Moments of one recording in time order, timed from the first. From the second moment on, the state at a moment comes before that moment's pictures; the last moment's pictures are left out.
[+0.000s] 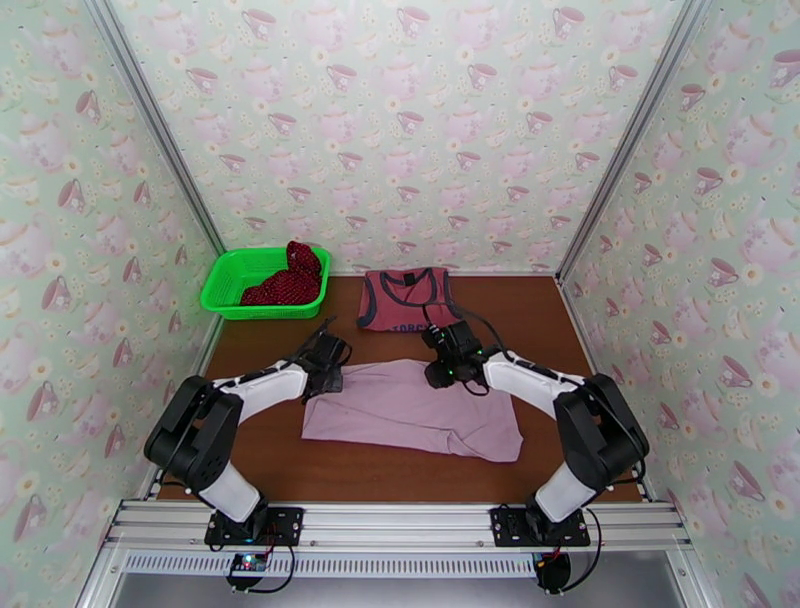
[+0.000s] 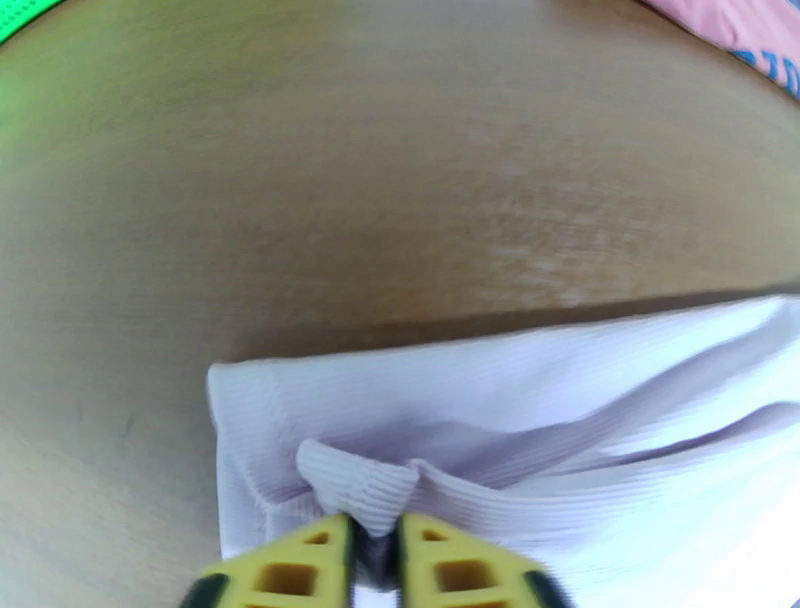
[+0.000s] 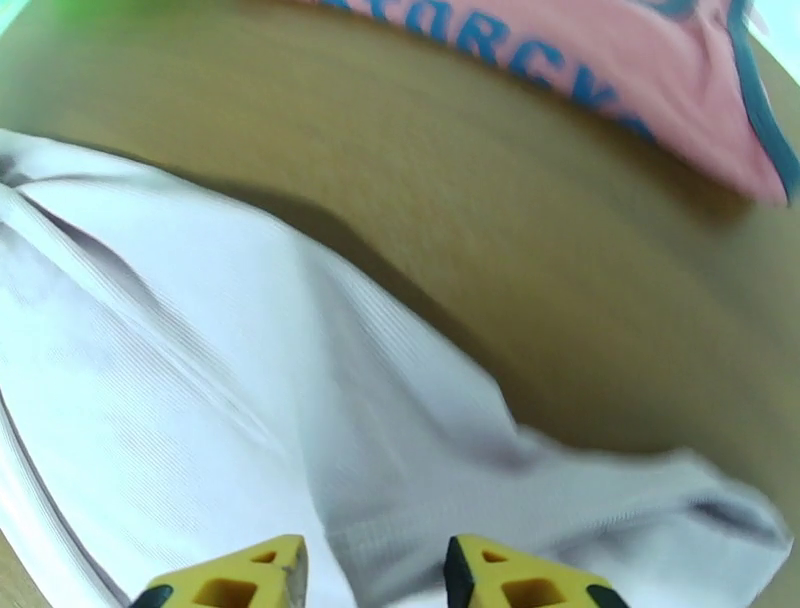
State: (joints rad) left arm -0.46 1.63 0.87 -0.39 -0.29 -0.45; right arm 0.51 1.61 0.97 -0.40 -0.03 0.00
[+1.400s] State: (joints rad) left arm -0.52 1.75 0.96 -0.53 -0.50 -0.50; right arm 0.53 1.74 1.01 -0.47 0.06 0.26
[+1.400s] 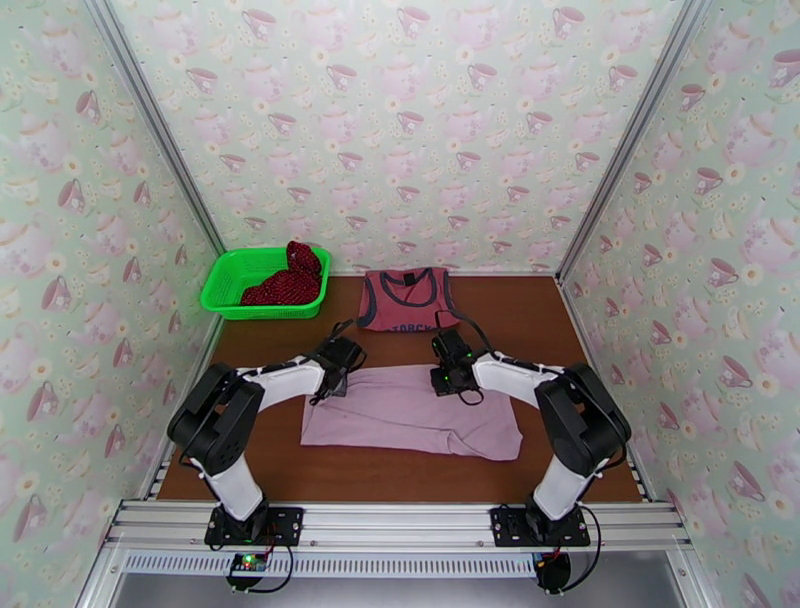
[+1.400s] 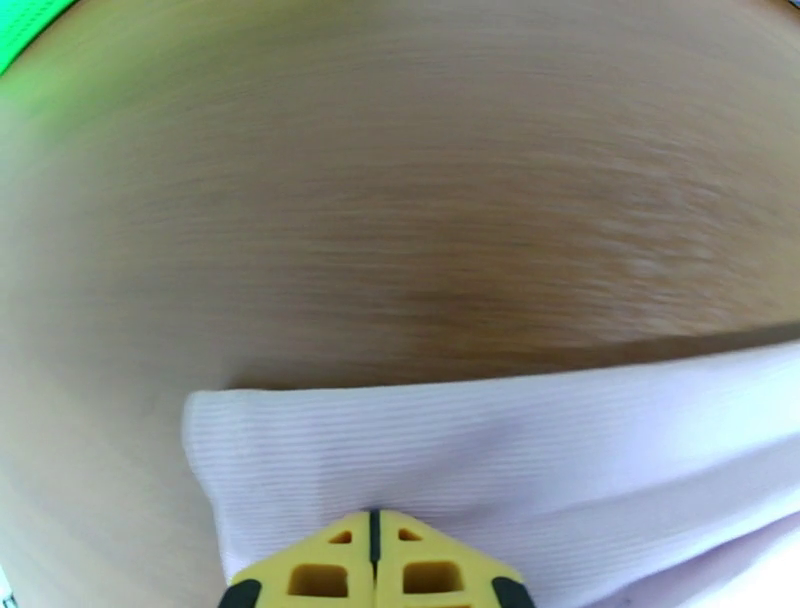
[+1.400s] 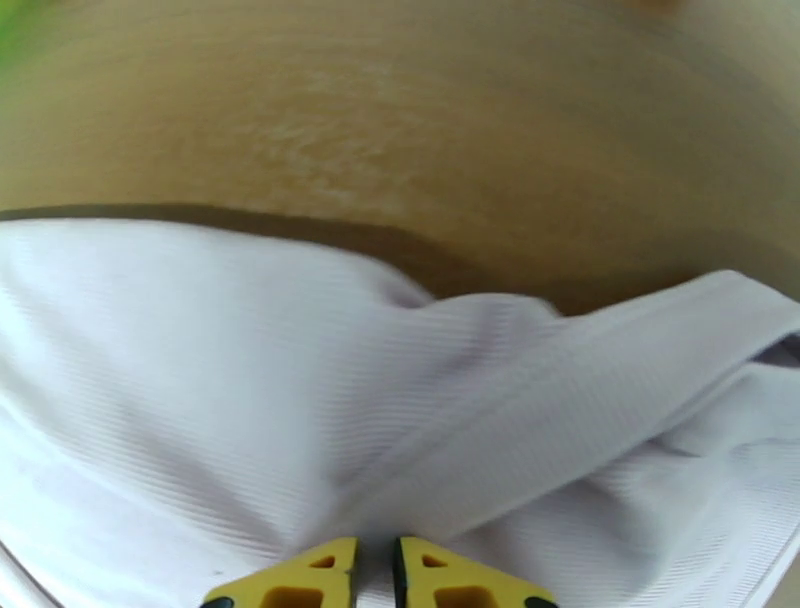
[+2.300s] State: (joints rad) left arm -0.50 1.12 0.91 -0.62 -0.39 -0.44; right arm 0.20 1.98 1.34 -0.69 0.13 0.04
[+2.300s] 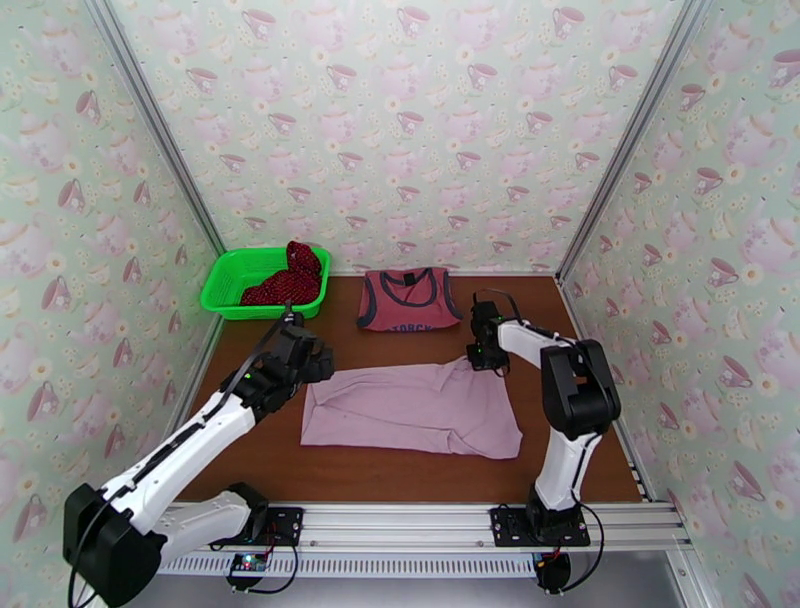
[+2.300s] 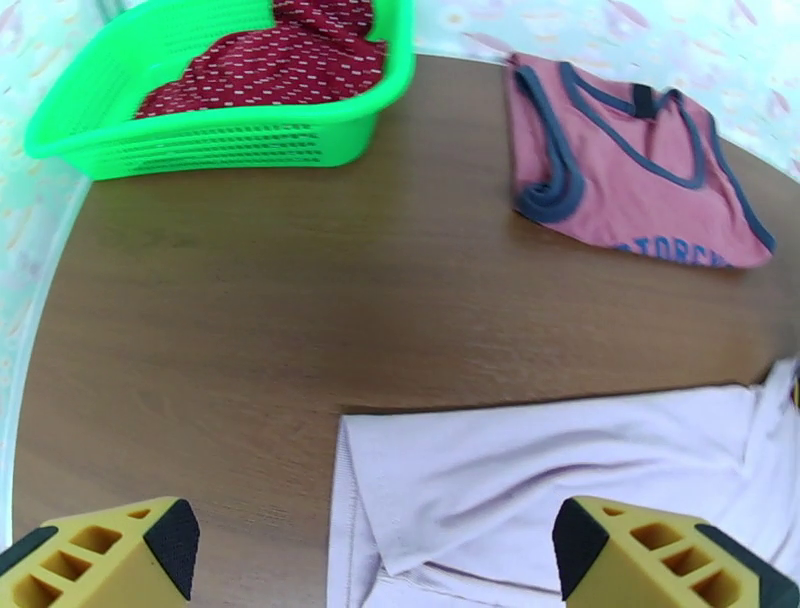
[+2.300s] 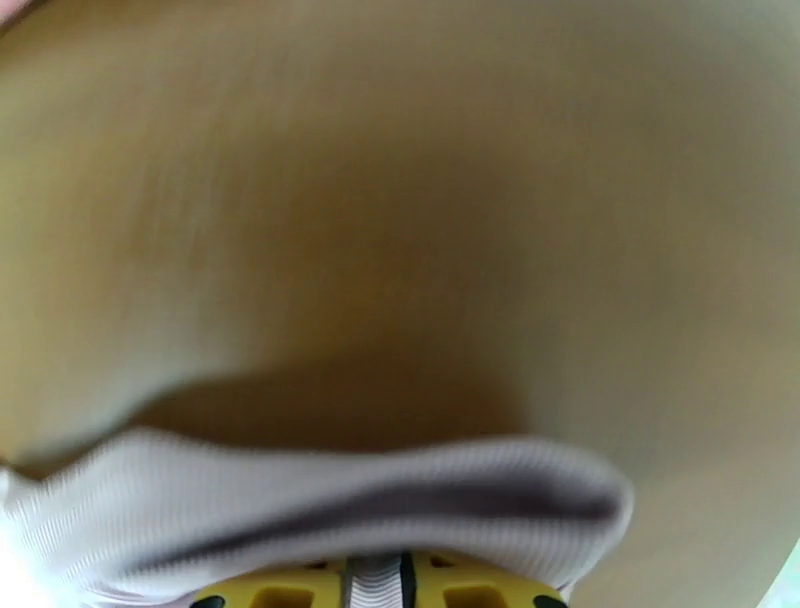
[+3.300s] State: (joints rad) left arm -0.43 1.78 1.06 -0.52 -0.14 -0.45; right arm 1.01 1.53 1.18 -0.65 0.18 0.07
